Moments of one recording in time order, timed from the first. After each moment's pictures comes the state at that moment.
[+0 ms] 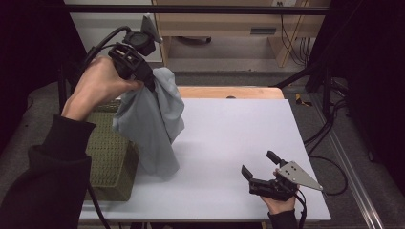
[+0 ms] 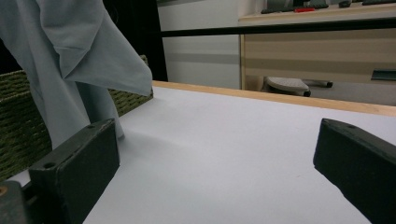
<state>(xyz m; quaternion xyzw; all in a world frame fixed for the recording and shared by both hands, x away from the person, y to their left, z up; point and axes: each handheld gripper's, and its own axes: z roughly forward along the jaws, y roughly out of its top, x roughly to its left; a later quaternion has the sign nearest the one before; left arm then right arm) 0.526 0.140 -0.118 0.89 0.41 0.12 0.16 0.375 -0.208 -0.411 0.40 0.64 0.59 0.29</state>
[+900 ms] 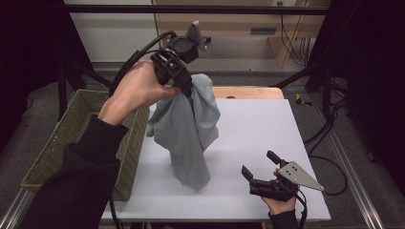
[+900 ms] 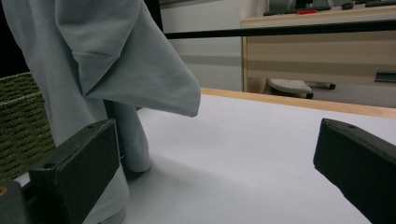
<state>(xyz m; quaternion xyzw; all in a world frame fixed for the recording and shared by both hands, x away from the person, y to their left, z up) 0.509 0.066 -0.120 0.92 0.33 0.11 0.18 0.373 -0.208 -0.409 0.40 0.64 0.59 0.29</state>
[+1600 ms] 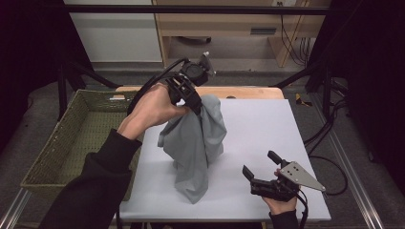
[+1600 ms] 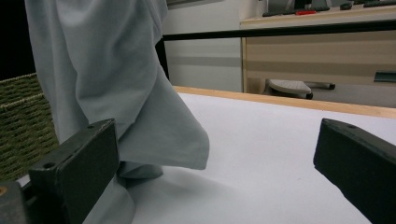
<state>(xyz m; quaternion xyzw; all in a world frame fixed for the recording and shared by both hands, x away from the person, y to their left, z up) 0.513 0.051 -0.178 0.93 0.30 0.08 0.18 0.373 -0.210 -0.408 0.40 0.63 0.60 0.29</state>
